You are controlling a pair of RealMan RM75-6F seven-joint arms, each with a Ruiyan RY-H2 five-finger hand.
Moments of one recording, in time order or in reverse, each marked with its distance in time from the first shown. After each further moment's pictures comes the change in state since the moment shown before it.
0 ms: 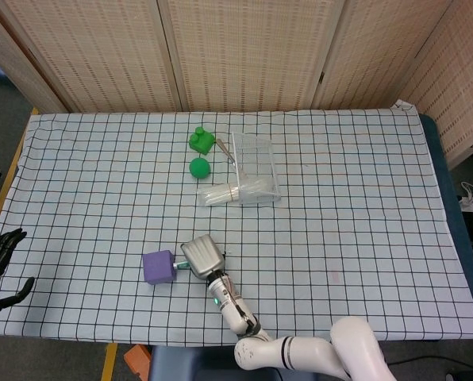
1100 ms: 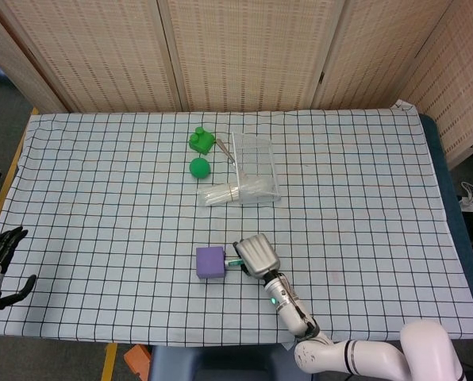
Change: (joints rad) left arm 0.001 -0.022 -0.013 -0.016 -0.019 0.002 0.079; right arm -0.317 0.329 -0.170 -0.305 -0.147 0.044 0.084
